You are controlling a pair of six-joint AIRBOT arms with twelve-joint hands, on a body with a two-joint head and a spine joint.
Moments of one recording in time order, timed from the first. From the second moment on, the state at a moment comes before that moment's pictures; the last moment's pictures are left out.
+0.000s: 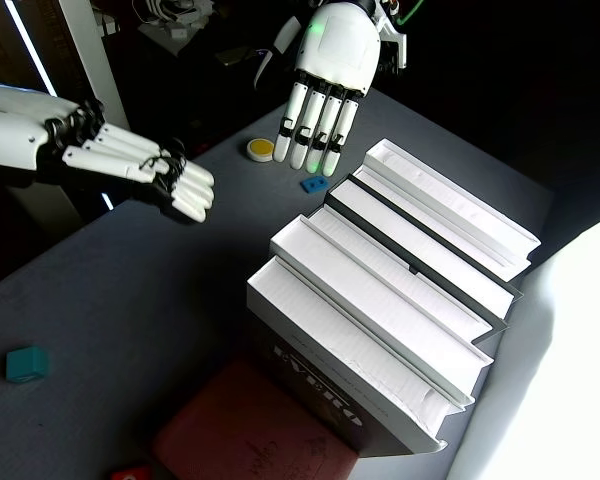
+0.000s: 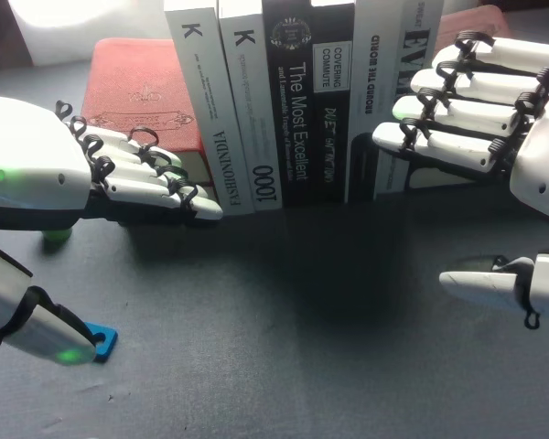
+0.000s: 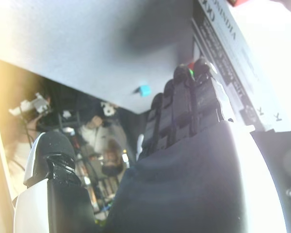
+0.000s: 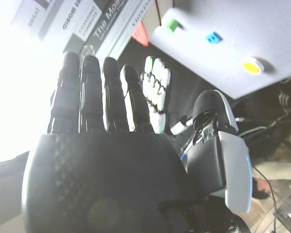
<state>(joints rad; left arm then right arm) 0.23 -0.63 0.98 2.12 -0.76 -0.99 -0.44 -0.56 0.45 0.39 0.50 -1.84</state>
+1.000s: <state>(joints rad) 0.23 -0.63 0.98 2.12 -0.76 -0.99 -0.36 -0.76 0.32 0.91 0.95 -2.45</state>
